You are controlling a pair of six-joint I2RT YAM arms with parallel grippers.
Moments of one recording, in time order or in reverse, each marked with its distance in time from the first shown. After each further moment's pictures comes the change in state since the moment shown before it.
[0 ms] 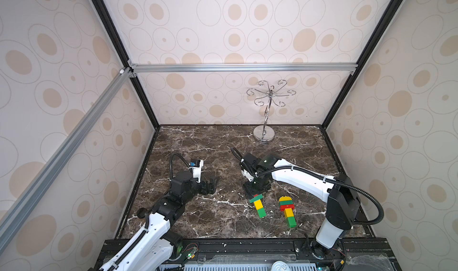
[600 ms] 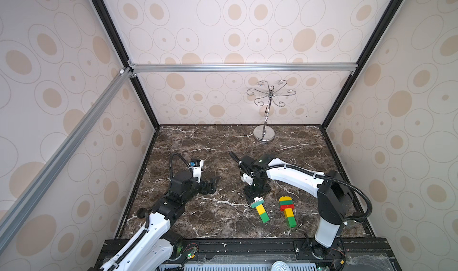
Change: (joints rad) left arm 0.006 0.006 0.000 0.006 0.009 0.000; right arm -0.010 0.077 0.012 -0.065 -0.069 -0.071
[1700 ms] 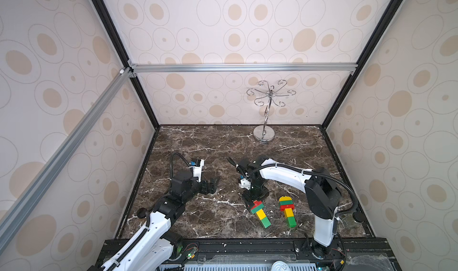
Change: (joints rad) left arm 0.005 0.014 0.000 0.016 0.025 -0.001; right arm -0.001 0.106 0.014 -0.058 -0.095 -0.095
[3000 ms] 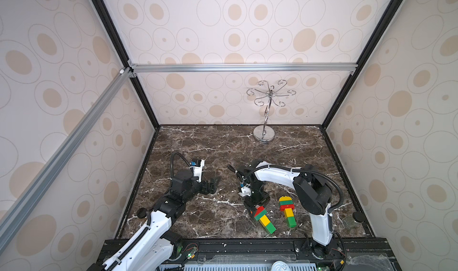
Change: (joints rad) left arm 0.008 0.018 -0.005 0.008 0.019 -0.007; right arm -0.001 0.100 -0.023 -0.062 -0.048 -0.111
